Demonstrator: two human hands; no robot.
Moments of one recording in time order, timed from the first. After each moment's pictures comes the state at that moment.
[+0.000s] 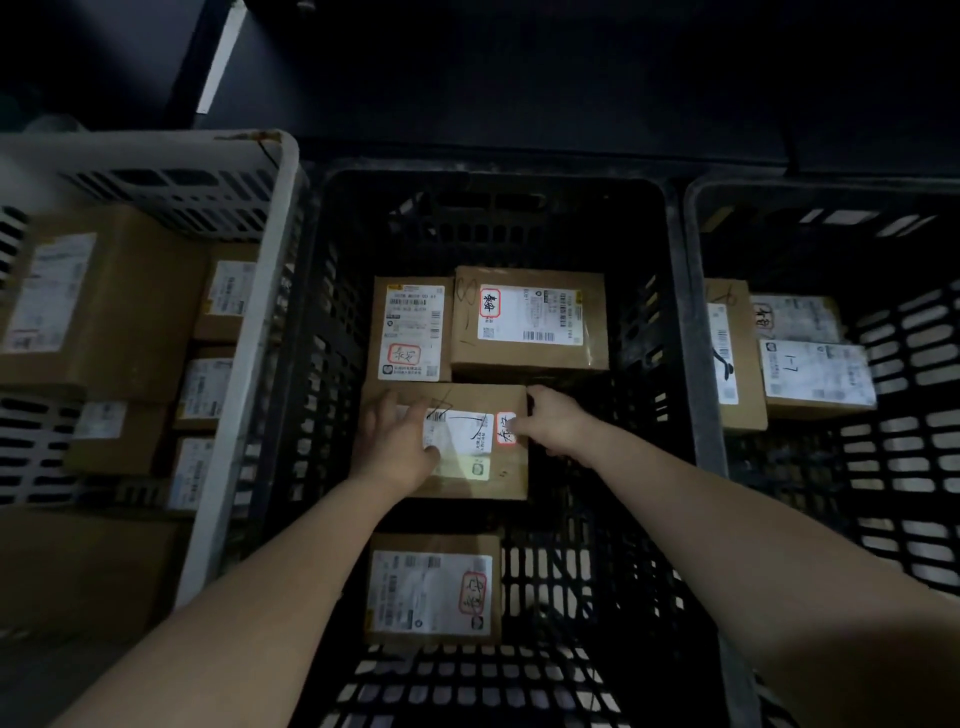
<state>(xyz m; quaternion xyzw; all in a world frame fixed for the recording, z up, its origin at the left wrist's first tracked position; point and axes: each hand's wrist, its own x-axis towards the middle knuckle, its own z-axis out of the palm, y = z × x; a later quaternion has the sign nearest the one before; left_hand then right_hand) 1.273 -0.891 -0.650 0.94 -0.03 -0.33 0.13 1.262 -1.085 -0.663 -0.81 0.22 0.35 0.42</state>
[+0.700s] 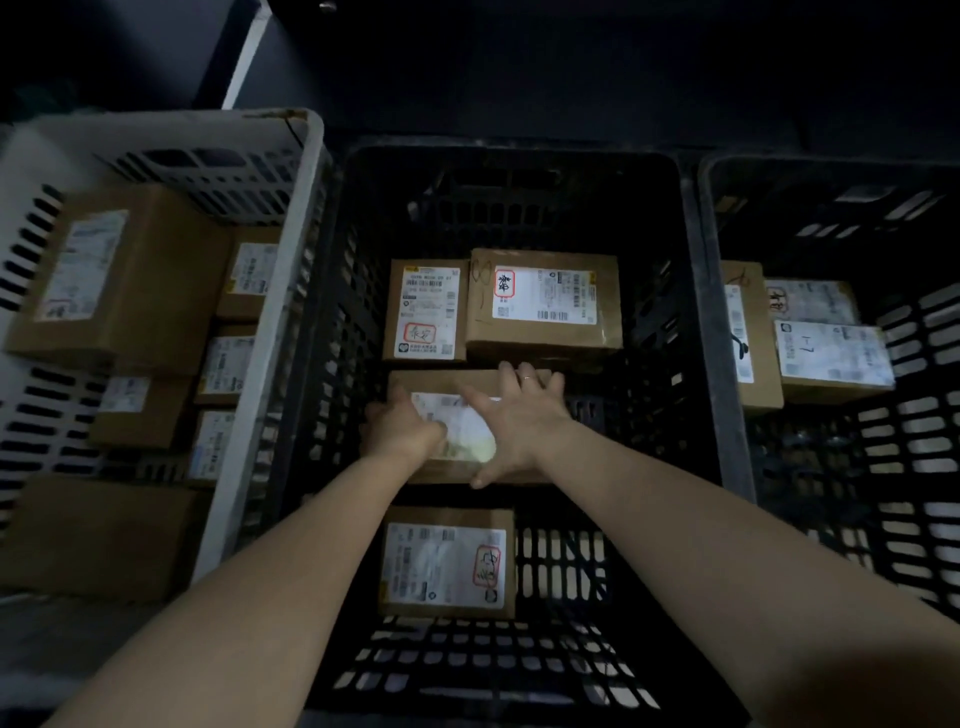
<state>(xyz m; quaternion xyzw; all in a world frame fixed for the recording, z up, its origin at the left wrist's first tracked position) 1.261 -0.887 -0.646 0.88 0.18 -0.34 0.26 1.242 -1.035 -0.651 -0.93 -0.10 0.35 -0.02</state>
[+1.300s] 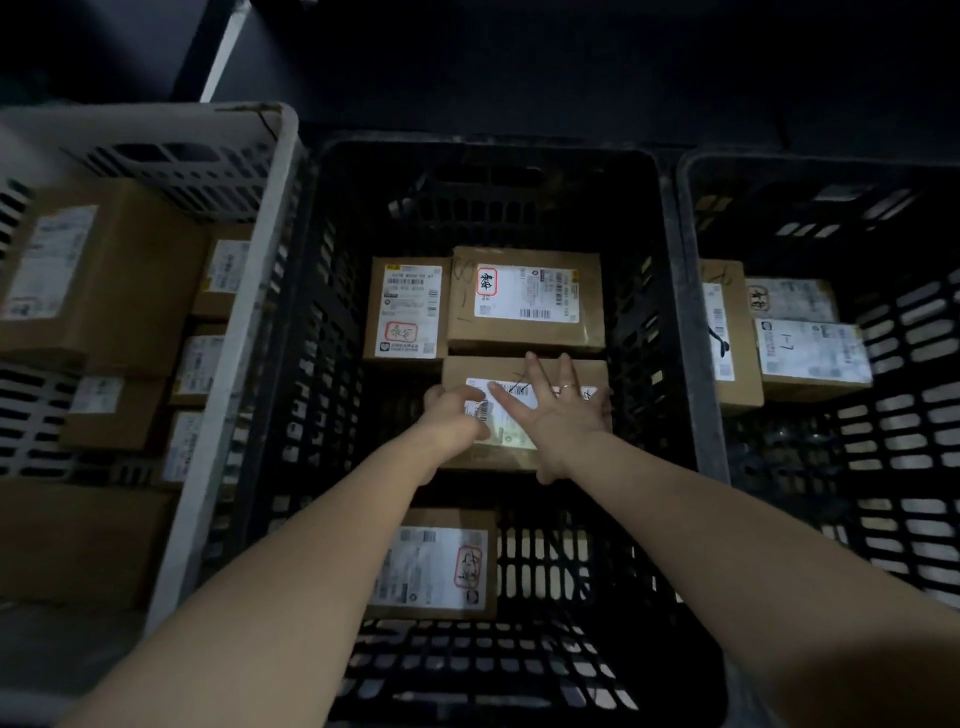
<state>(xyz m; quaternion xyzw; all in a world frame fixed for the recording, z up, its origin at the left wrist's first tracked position) 1.257 -0.935 -0.642 0.81 0.08 -0.41 0.40 1.225 -1.079 -0.656 -0.91 -0.03 0.40 -0.05</state>
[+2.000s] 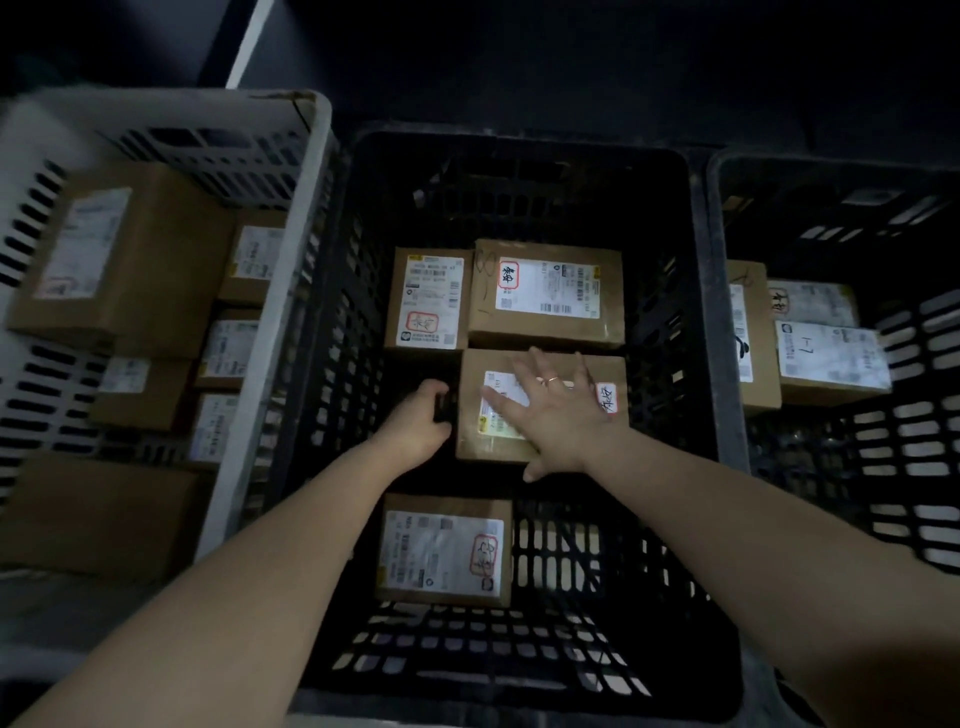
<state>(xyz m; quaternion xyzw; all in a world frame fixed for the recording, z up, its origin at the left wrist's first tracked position) 1.255 -0.884 -0.642 0.87 0.02 -0.37 0.32 1.228 -1.066 -0.641 -0.92 -0.17 0.34 -0.05</state>
